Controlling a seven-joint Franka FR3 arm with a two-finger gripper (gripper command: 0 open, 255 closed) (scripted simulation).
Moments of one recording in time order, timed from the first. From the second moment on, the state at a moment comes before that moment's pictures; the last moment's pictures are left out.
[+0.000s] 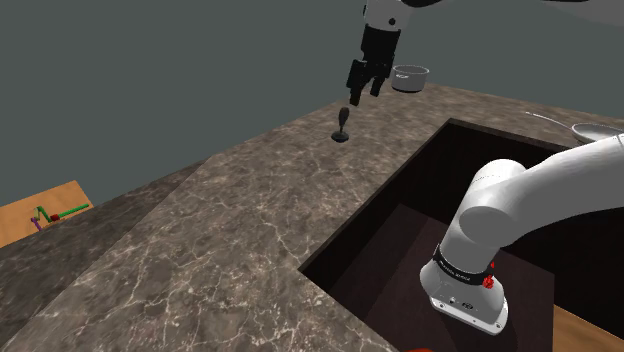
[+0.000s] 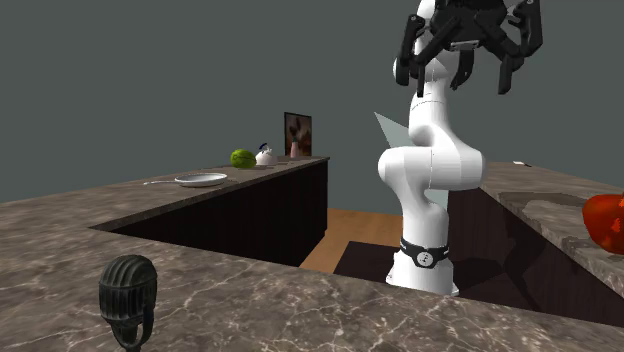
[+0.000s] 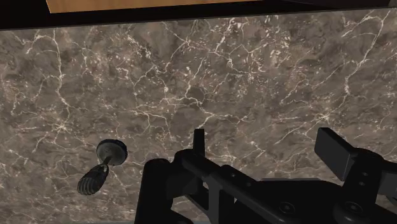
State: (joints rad) arm 0.00 -0.76 0.01 -2.28 -0.01 1.66 0.06
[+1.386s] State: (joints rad) arm -0.12 -0.23 -0.17 -2.09 -0.10 2.01 -0.05
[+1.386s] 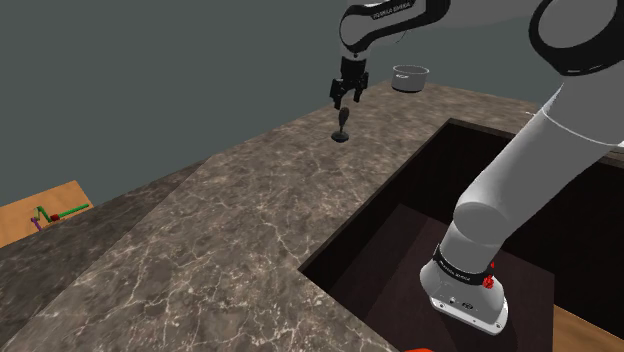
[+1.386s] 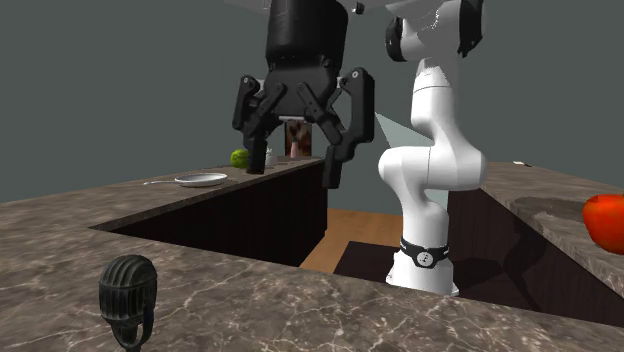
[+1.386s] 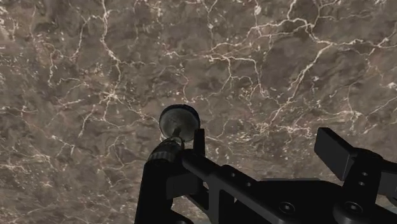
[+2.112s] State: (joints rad) arm -0.19 0.14 -0.25 -1.81 -0.05 2.10 -0.12
